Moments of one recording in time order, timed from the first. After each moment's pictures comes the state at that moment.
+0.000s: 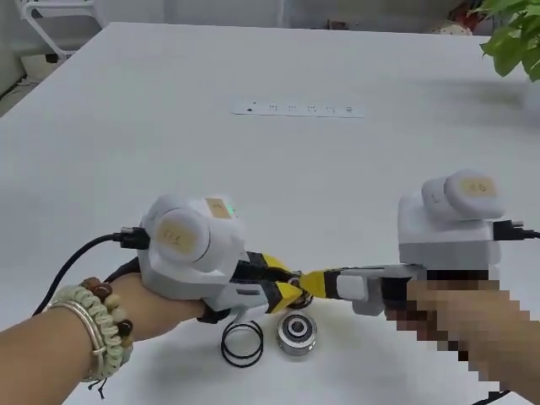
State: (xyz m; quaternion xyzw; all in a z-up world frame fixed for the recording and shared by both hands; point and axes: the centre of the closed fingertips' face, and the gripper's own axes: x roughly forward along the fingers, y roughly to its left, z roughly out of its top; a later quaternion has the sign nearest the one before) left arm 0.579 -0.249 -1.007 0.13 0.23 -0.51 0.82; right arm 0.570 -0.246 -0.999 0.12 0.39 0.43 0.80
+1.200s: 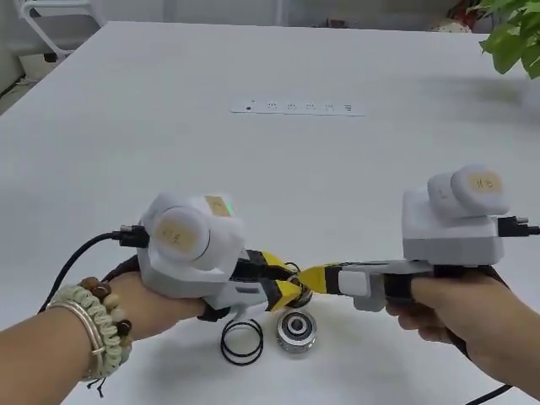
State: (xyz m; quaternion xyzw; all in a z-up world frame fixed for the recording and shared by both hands) left arm 0.579 -0.250 -1.008 0.14 0.23 -0.50 0.82; right arm 0.569 -0.246 -0.996 0.13 0.38 0.44 0.80
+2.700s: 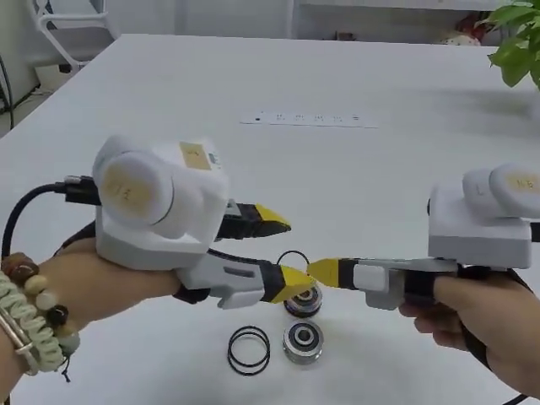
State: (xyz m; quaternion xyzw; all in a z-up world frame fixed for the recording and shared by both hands) left arm 0.564 -0.233 -0.922 0.18 0.17 -0.52 0.82; right arm 0.568 -0.241 -0.960 0.17 0.35 0.46 0.80
